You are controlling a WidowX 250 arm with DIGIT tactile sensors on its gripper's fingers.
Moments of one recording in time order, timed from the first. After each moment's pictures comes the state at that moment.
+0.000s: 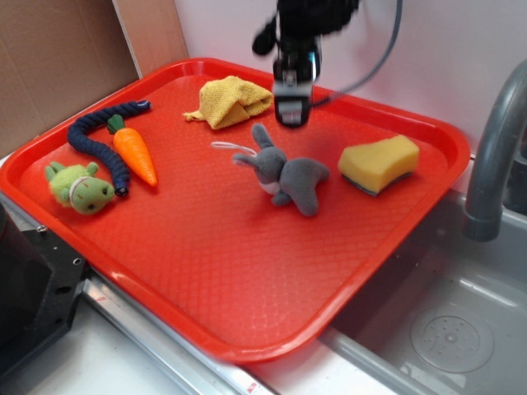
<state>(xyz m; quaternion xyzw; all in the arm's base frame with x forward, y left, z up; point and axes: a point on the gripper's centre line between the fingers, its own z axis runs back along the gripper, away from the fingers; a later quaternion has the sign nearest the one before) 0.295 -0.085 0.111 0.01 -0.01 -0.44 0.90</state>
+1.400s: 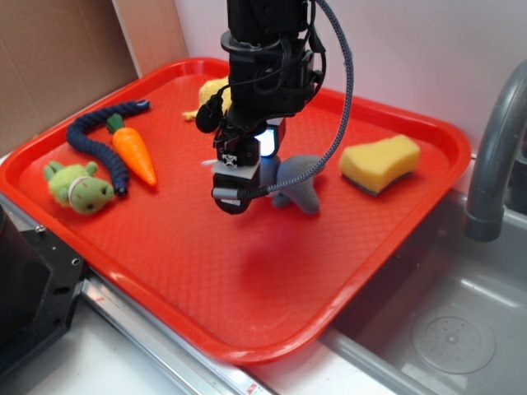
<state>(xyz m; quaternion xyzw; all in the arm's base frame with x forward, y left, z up) 0.219 -0.101 0.061 -0.02 0.05 -0.50 0.87</state>
